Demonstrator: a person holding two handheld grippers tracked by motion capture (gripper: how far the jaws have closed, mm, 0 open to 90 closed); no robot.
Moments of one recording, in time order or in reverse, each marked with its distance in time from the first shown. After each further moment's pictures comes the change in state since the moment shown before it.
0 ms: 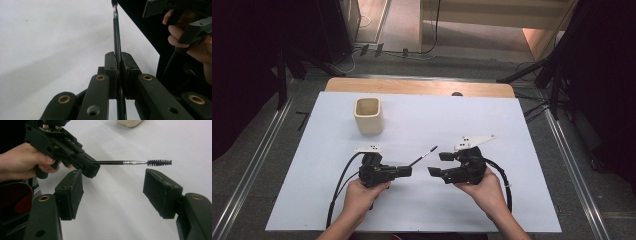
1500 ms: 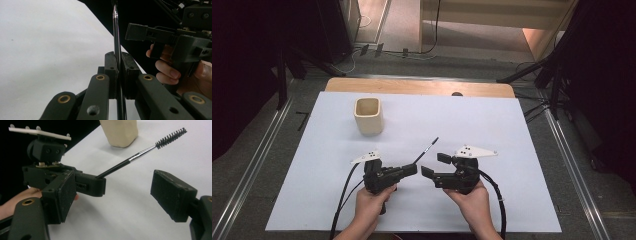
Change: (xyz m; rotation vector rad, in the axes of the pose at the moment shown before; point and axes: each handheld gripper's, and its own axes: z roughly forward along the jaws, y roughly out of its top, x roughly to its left) left arm -0.007 -0.018 0.010 -0.244 -0.050 -0.013; right arm 0.020 -0.018 0.015 -0.225 -0.052 0.168
